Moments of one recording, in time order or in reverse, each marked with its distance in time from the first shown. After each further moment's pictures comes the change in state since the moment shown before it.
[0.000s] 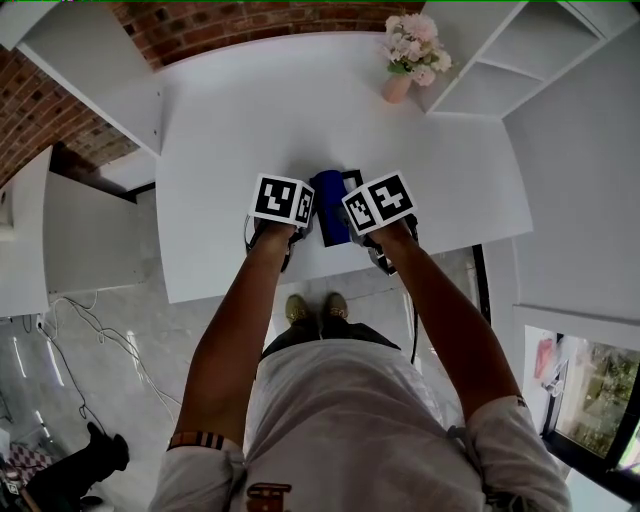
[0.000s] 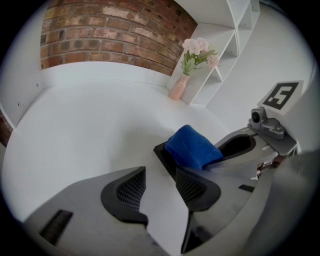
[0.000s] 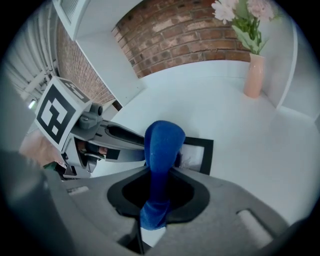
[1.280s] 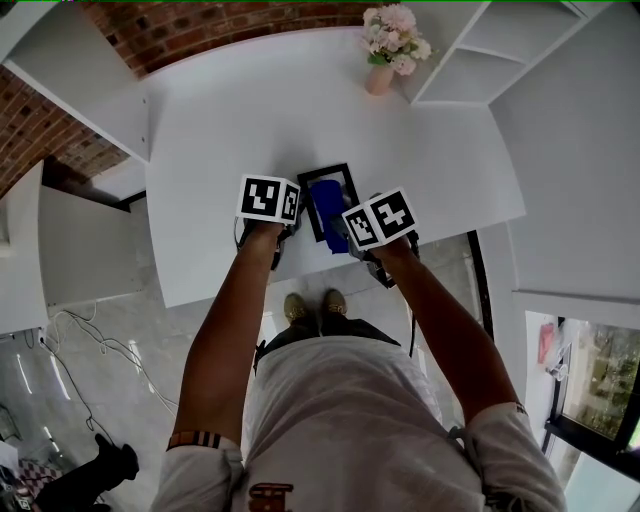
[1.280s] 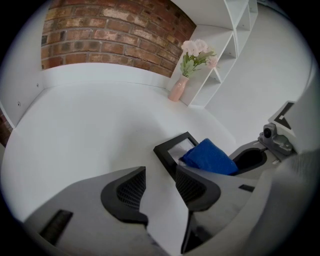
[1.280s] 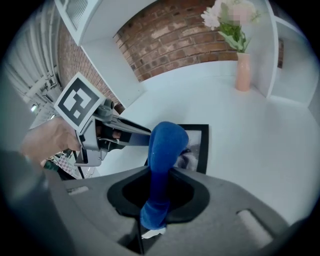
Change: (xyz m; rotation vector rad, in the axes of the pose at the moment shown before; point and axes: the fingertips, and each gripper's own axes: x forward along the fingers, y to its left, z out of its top) left arm -0.001 0.000 0.000 0.004 -0.016 -0.003; right arm -0.017 0.010 -0.033 0.040 -0.046 0.014
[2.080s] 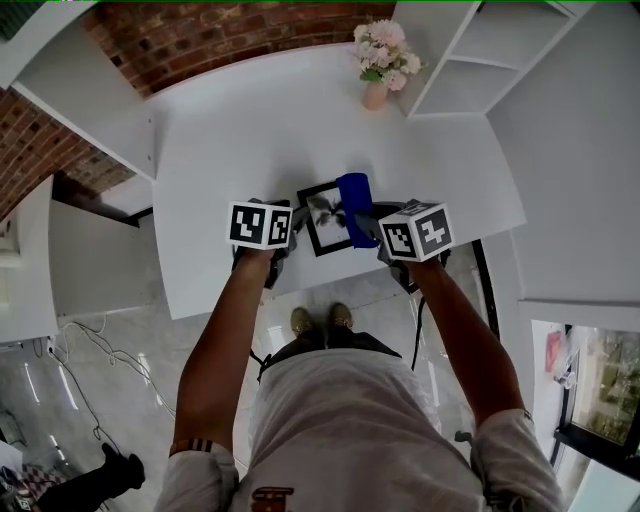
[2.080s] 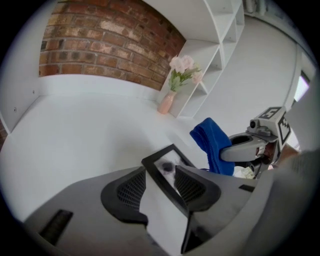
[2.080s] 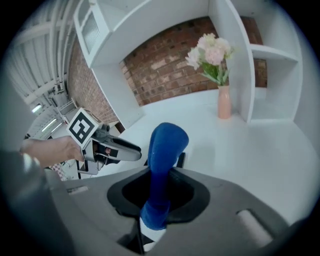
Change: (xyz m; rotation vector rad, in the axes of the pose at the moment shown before) left arm -0.022 -0.022 0.015 0.045 -0.117 -0.089; right arm -0.064 -0.034 0.030 -0.033 -0.252 -0.011
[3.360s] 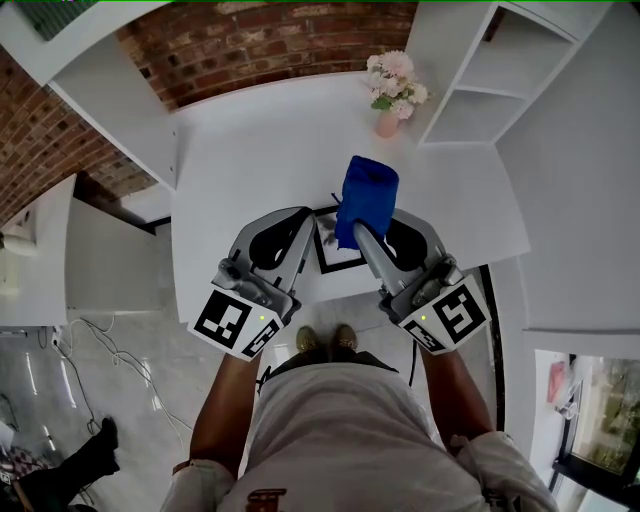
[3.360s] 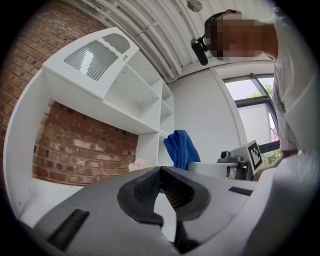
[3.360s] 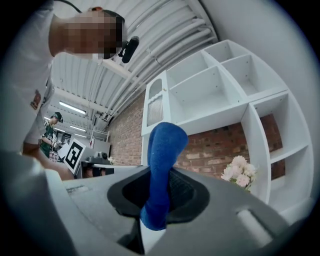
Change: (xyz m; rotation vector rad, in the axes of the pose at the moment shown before) left arm -0.208 -0.158 0.110 0.446 -0.893 -0.107; right arm -0.168 0.128 0.120 -0.425 -0.910 0.132
